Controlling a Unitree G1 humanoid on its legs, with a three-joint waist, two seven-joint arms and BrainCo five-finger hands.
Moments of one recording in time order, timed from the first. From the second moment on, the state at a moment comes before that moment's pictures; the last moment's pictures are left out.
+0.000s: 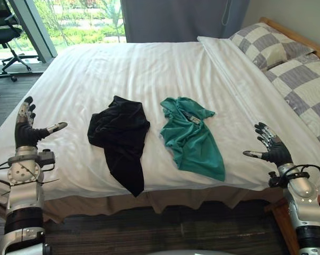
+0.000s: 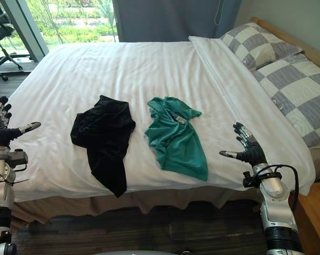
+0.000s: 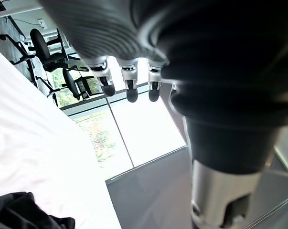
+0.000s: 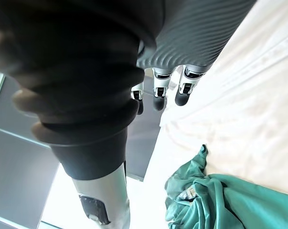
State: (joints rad) left arm -0.22 0.64 0.35 0.47 -0.11 -0.27 0.03; right arm -0.04 -0.50 -0.19 0.21 0.20 -0.18 0.22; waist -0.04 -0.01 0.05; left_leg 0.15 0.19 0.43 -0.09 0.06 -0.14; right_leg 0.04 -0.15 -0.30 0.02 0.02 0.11
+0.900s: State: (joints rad) left arm -0.95 0.83 0.05 0.60 0.20 0.12 0.21; right arm -0.20 -0.52 -0.18 -0.19 0.33 -0.17 0.11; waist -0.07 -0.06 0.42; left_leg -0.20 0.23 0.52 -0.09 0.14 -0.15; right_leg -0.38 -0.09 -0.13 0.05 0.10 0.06
